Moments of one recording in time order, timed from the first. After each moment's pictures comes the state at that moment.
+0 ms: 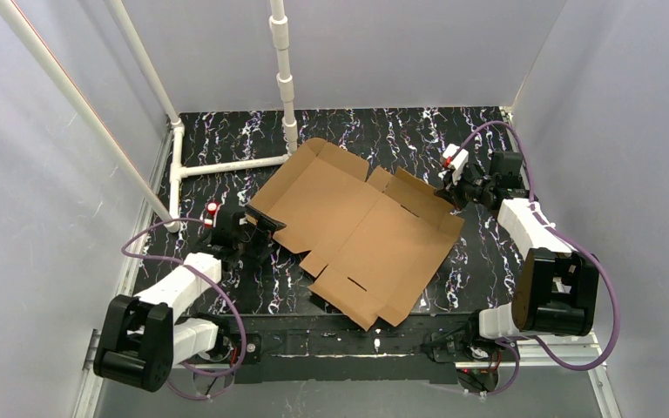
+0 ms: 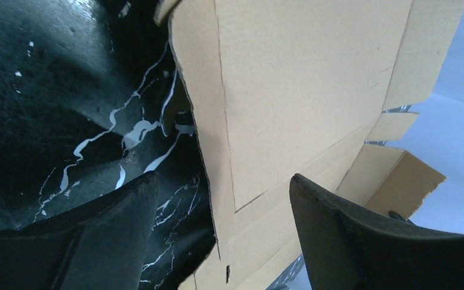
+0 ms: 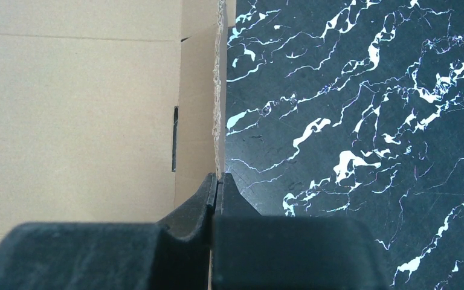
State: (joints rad) left arm -0.26 1.12 0.45 -0.11 0.10 -1.23; right arm -0.07 1.40 0.89 -0.23 -0.81 -0.76
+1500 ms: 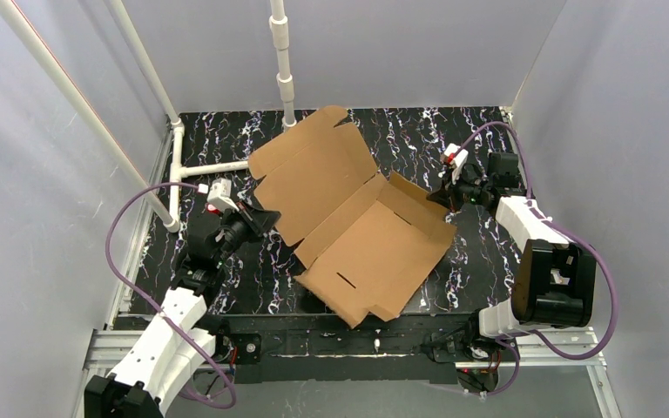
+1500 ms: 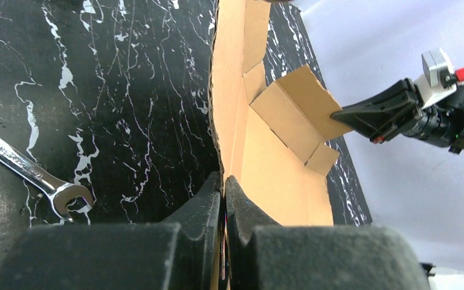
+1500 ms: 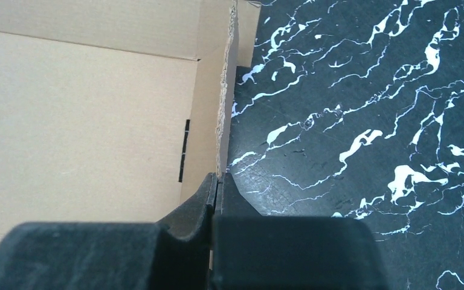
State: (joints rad) left arm -0.26 0.73 0.42 0.11 0.27 -0.70; right arm -0.07 1.45 0.89 -0.21 -0.92 -0.63
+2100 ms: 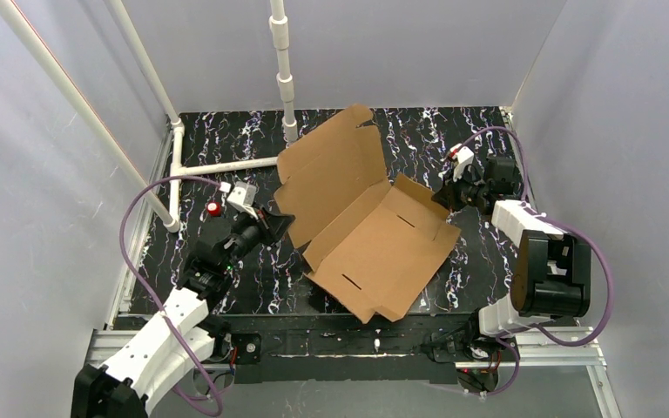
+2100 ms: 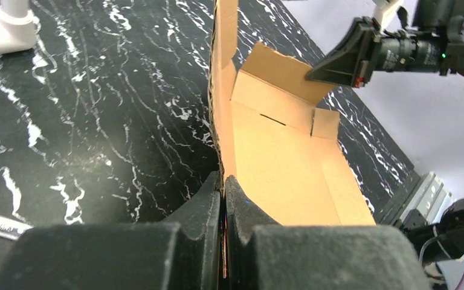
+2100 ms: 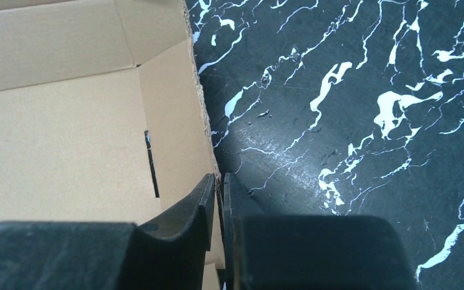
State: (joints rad) left arm -0.41 0.70 0.38 0.22 0.26 -0.45; right arm -0.07 1.49 0.81 -0.03 -0.72 -0.37
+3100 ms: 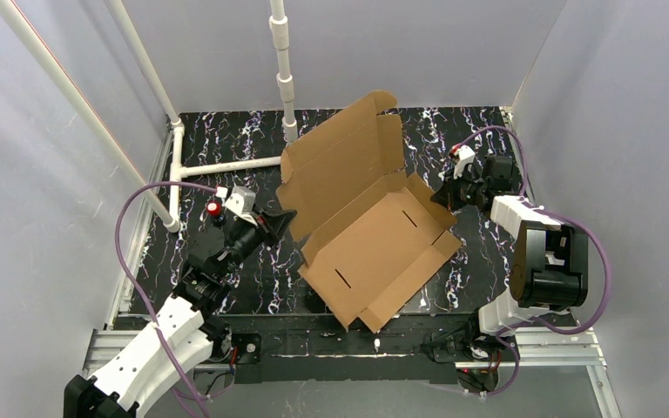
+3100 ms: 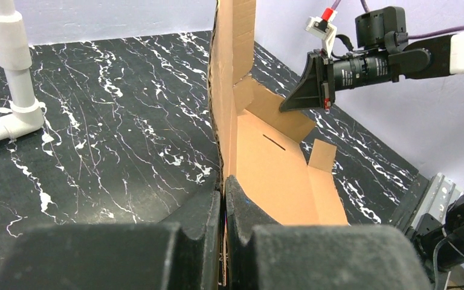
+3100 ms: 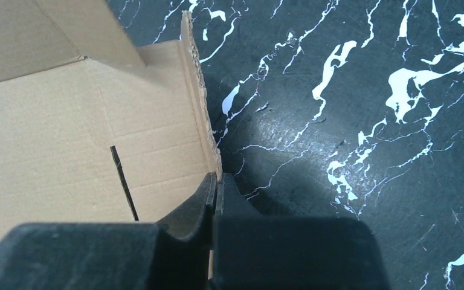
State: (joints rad) left arm -0.52 0.65 0.41 0.30 0.21 -0.30; right arm -0.07 1.56 0.85 -0.04 -0.69 -0.27
